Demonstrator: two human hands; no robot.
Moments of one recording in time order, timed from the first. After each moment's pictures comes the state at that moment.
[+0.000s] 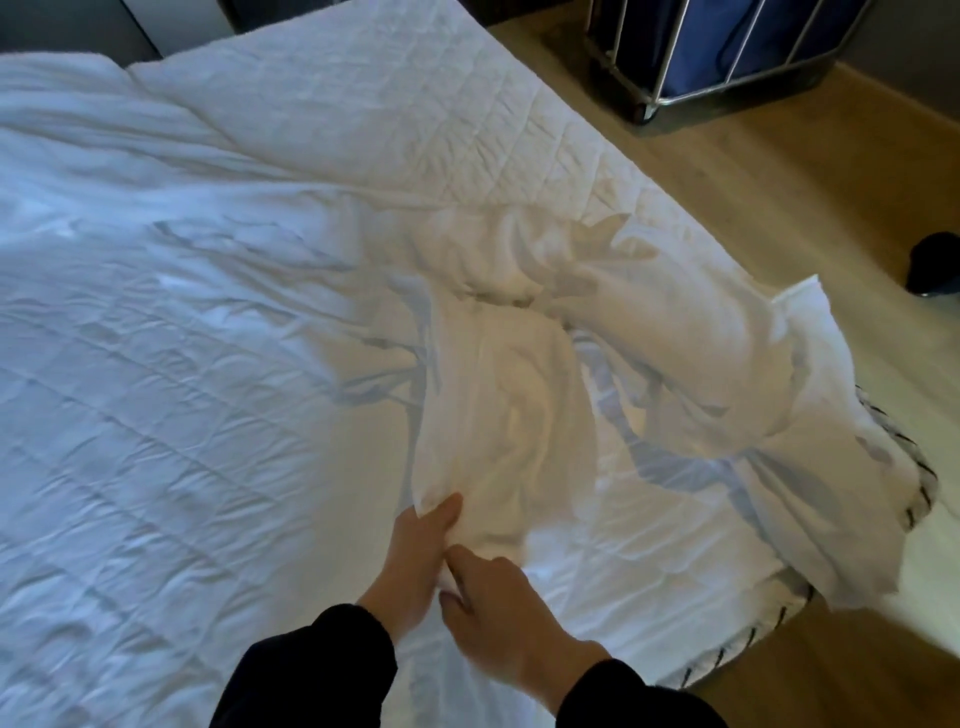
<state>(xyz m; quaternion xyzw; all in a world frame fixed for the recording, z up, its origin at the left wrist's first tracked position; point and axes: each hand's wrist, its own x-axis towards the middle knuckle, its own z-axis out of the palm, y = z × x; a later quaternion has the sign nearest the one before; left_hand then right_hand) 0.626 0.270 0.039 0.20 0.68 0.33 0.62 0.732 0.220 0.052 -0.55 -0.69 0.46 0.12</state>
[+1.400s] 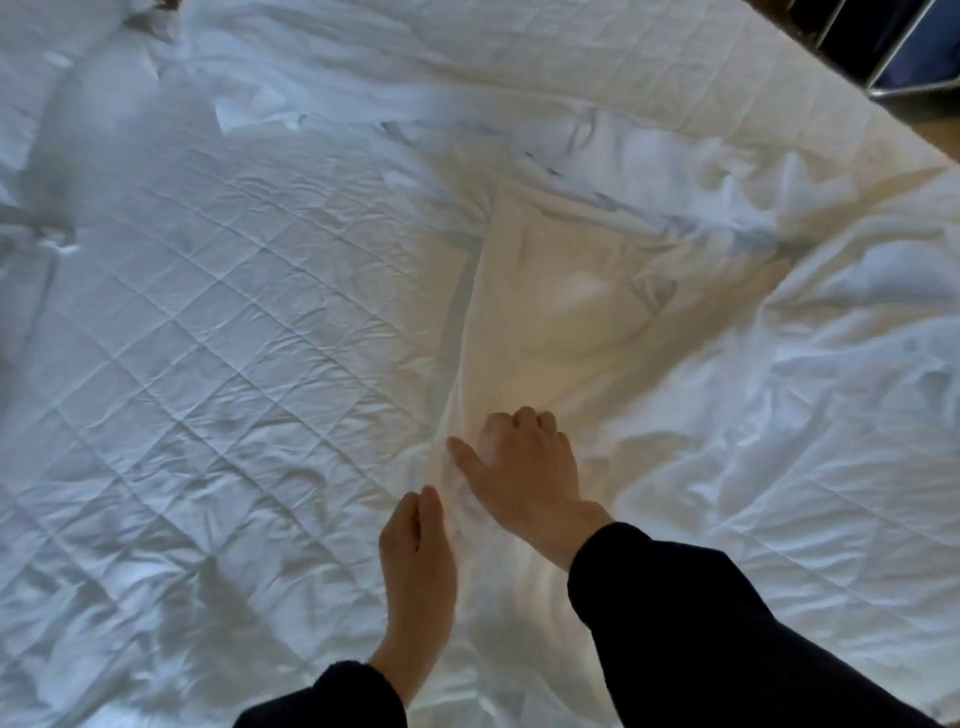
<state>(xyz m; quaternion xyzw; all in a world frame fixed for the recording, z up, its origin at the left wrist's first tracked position) 0.377 0.158 0.012 0.28 0.76 0.48 0.34 0.467 0.243 0.031 -0.62 -0.74 0.25 0.05</state>
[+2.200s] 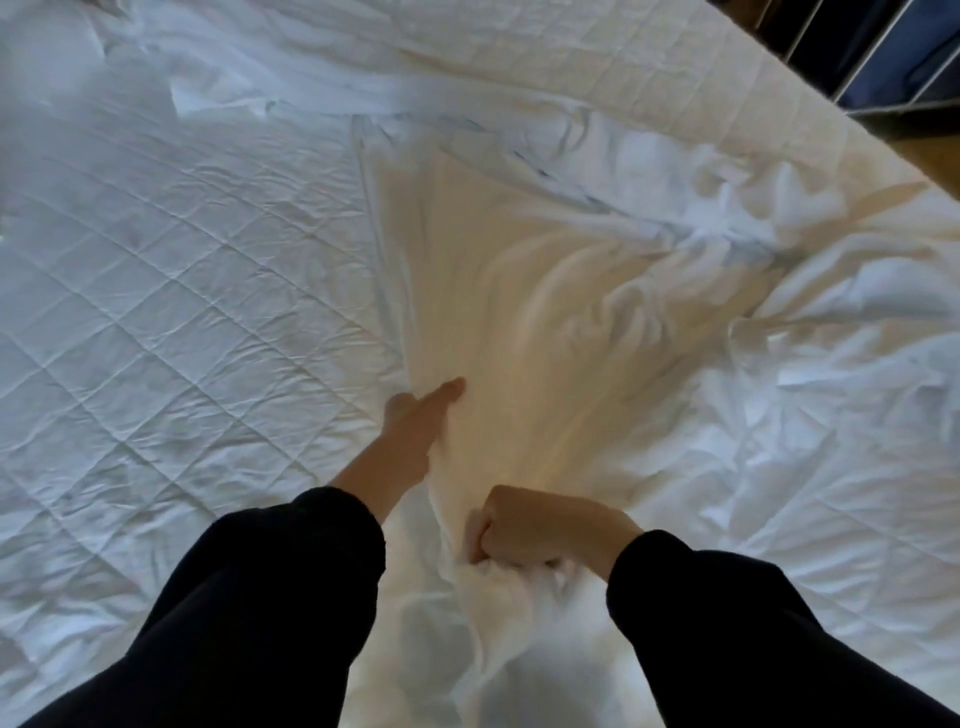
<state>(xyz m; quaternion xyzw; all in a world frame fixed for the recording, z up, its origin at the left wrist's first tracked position) 0.329 0.317 -0.018 0.15 0.72 0.37 0.57 0.472 0.261 0.018 -0.50 -0.67 0.51 -0.19</state>
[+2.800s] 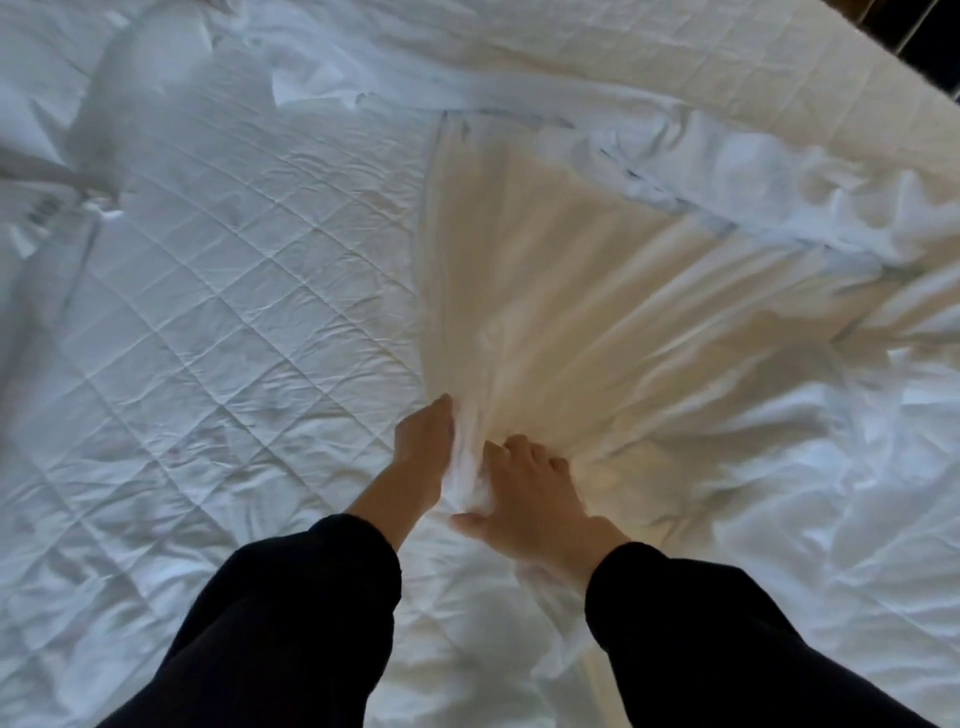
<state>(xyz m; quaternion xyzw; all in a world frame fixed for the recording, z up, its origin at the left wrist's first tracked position) 0.272 0.273 -0.010 0.09 0.75 0.42 0.51 0.396 0.248 -0.020 -0.53 -0.81 0.24 -0.06</state>
